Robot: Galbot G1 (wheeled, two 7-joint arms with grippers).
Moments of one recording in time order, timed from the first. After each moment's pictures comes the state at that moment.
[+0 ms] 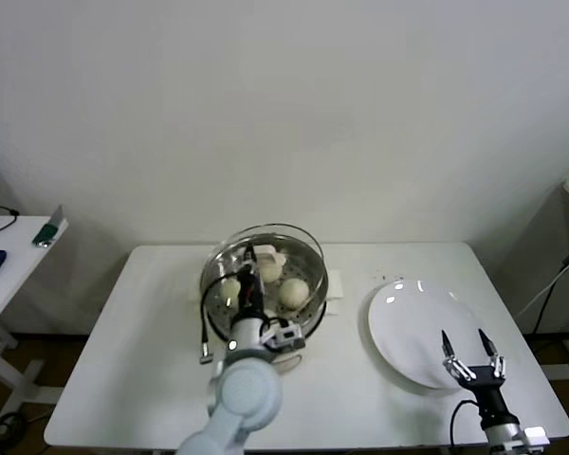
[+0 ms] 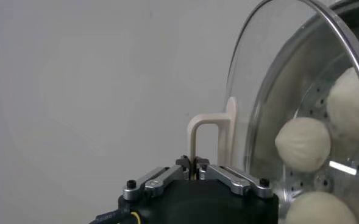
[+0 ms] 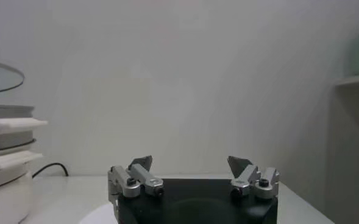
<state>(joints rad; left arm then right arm) 1.07 -1.46 0.02 -1.93 1.49 0.70 0.24 -1.53 1.13 0.63 1.56 0.54 0.49 -0.17</state>
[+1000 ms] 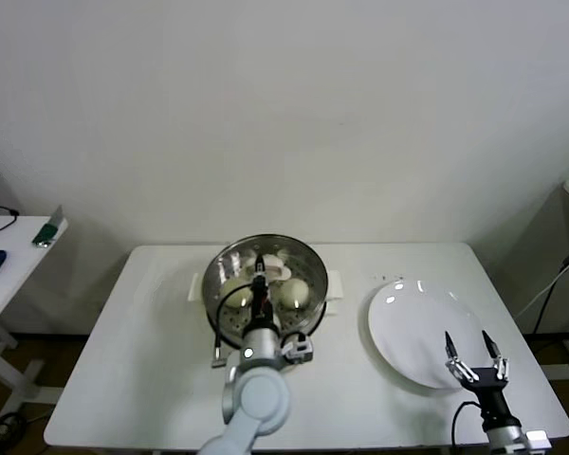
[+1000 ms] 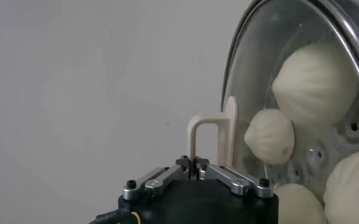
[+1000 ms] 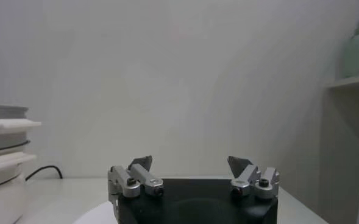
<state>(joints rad) 1.10 -1.49 0.02 -1.82 1.67 0.64 0.23 -1.53 1.13 0.63 1.54 0.54 0.52 -0.17</state>
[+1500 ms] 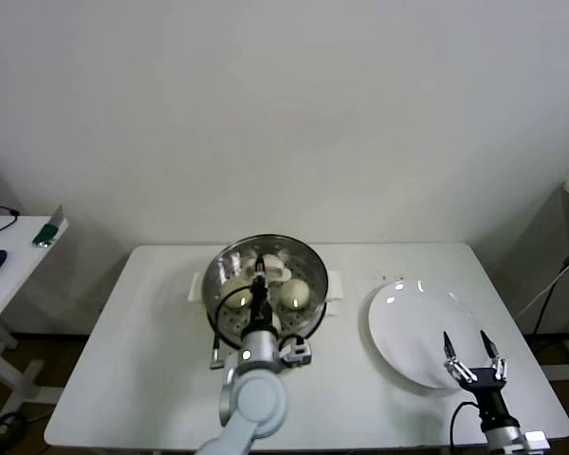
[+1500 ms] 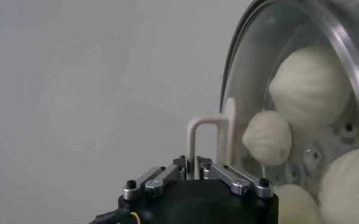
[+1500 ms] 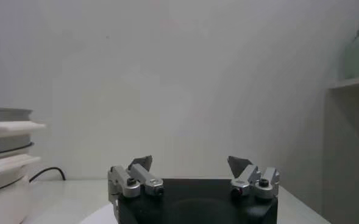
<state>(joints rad) 1.10 -1.48 0.02 -1.84 1.63 0.63 0.22 -1.53 1.14 0.63 1.55 0.54 0.52 -0.17</state>
